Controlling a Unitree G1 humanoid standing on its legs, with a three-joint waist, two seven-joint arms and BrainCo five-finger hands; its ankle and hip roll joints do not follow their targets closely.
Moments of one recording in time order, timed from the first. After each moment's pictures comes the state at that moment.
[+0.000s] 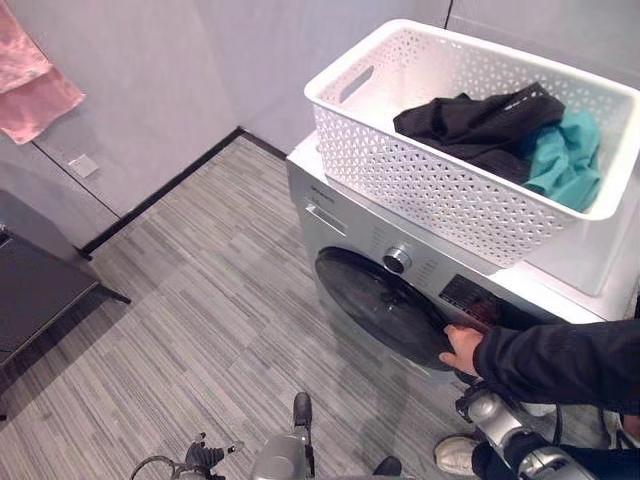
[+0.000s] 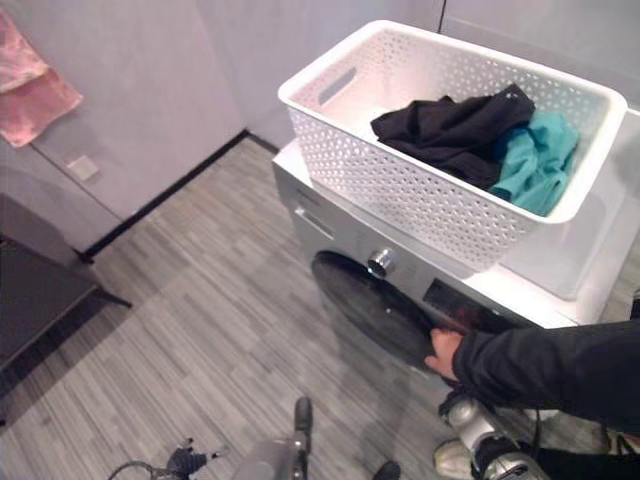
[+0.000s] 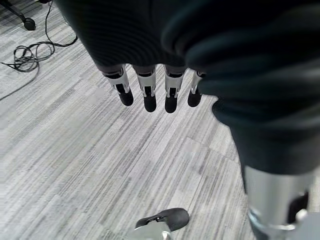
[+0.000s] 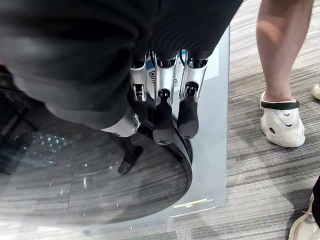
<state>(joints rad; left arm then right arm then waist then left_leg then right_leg) 0.03 0.23 -0.13 1.20 -0.06 -0.07 0.22 -0.20 -0.44 0.44 0.96 -0.17 -0.02 -0.36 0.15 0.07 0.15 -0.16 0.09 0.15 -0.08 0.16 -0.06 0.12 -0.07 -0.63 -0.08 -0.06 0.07</state>
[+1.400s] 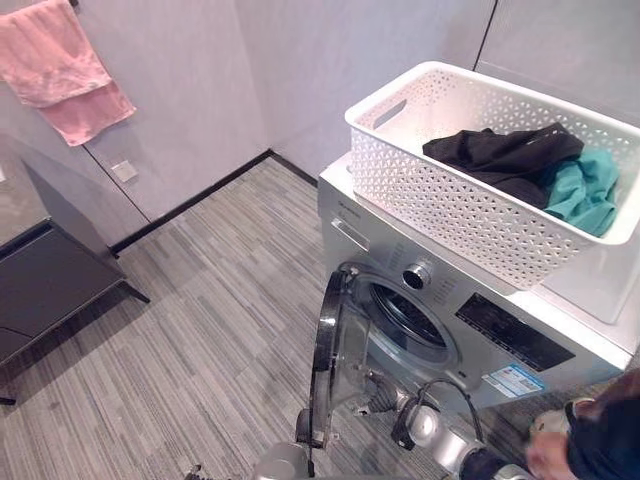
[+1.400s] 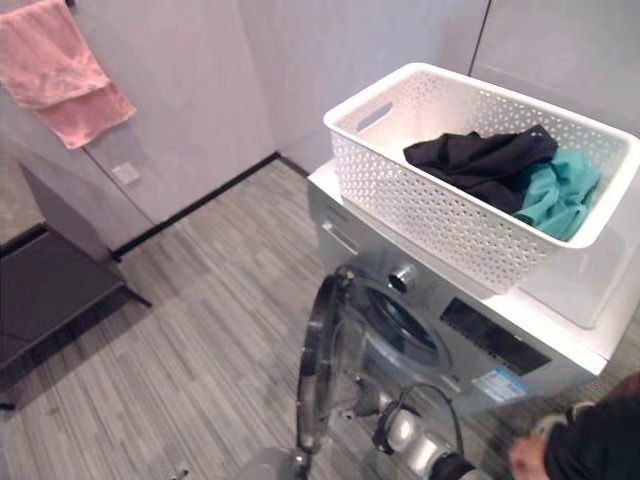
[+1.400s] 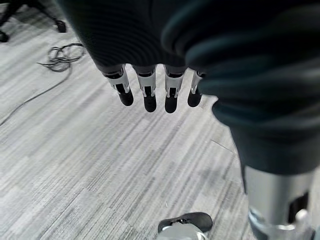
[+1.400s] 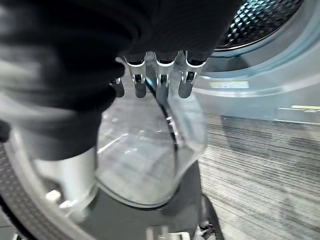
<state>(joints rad) 0.12 0.22 -0.13 1.21 0.00 -0.04 0.21 -0.14 -0.30 0.67 0.78 -0.29 -0.08 -0.09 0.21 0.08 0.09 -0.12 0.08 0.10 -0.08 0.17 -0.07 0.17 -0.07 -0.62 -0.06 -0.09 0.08</state>
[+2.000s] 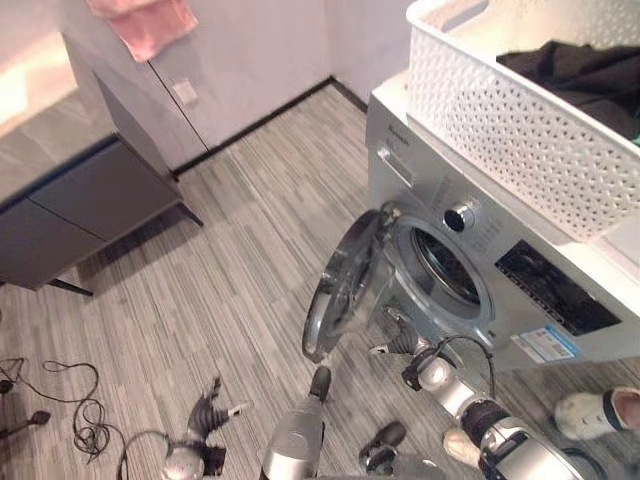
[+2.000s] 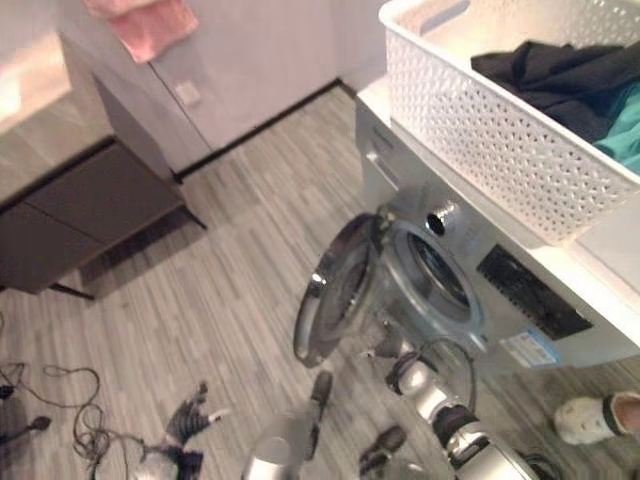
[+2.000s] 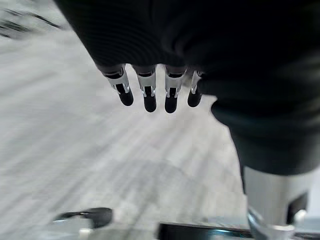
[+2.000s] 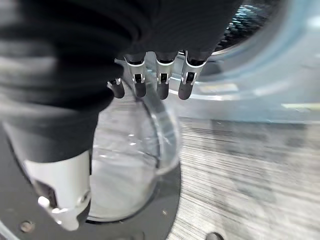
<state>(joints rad) 0.20 0.38 -0.21 0.43 -0.16 -0.10 0.14 -0.24 -0.34 0.51 0.78 -0.21 -0.06 -0.23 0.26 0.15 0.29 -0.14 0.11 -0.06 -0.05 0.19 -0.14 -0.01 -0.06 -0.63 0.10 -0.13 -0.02</state>
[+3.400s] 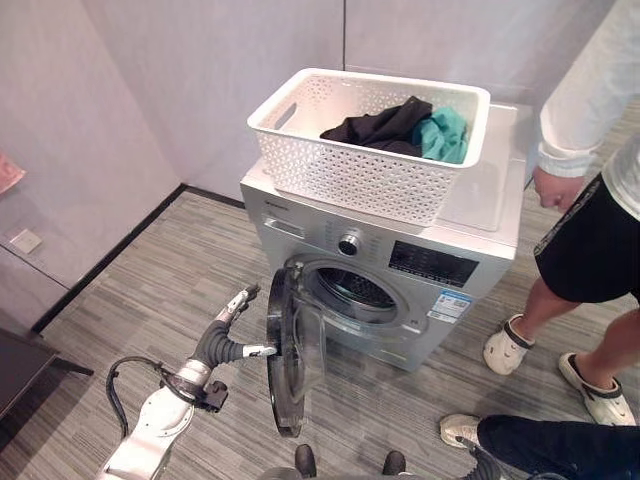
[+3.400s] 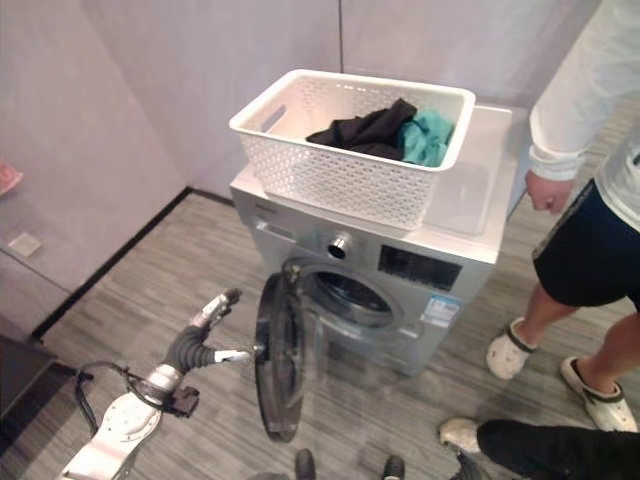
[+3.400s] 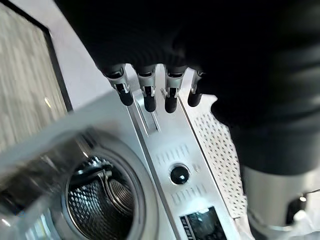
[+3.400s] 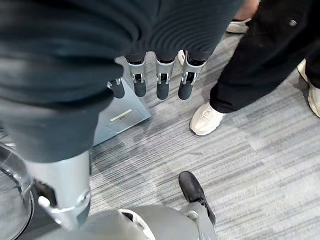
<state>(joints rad) 0.19 0.60 -0.26 -0.06 -0.20 -0.26 0.00 0.30 -0.47 0.29 0.76 -0.29 -0.13 -0.11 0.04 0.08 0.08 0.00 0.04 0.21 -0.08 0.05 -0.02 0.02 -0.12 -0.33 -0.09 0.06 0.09</state>
